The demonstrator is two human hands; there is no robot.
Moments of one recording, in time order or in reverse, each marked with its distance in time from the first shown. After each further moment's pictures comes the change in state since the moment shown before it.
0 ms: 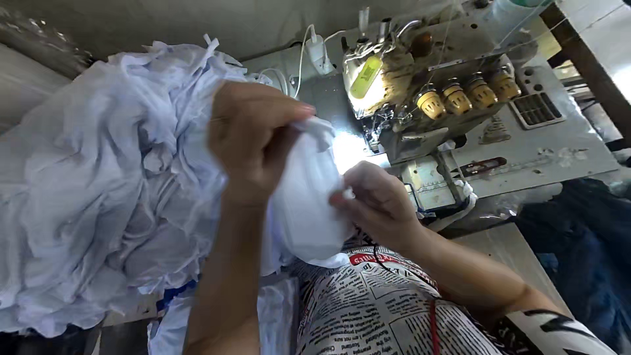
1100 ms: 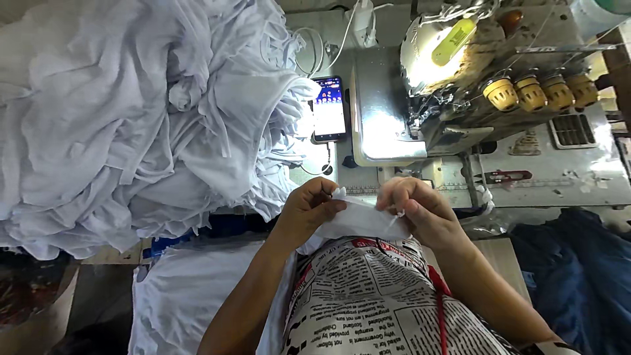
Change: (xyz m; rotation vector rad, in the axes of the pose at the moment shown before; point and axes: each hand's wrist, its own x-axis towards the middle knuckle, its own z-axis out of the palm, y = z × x) left_hand -0.134 0.086 -0.012 -0.900 -0.139 -1.210; right_hand -0.050 0.020 -0.024 0.345 -0.247 0.302
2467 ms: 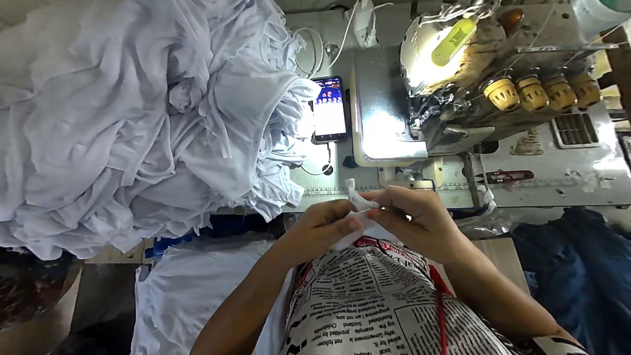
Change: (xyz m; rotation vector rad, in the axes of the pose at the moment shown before) left_hand -0.004 0.010 0.008 0.028 -0.304 0.012; right_hand 0.008 -0.020 0.016 -0.489 0.010 0.060
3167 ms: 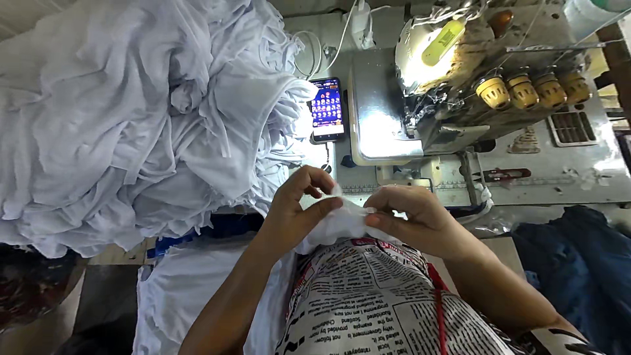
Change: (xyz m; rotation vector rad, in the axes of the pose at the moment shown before) left_hand 0.000 0.010 -0.018 0.369 0.310 0.224; right_hand 0.008 -0.007 -0.007 0.107 -0.126 -0.090
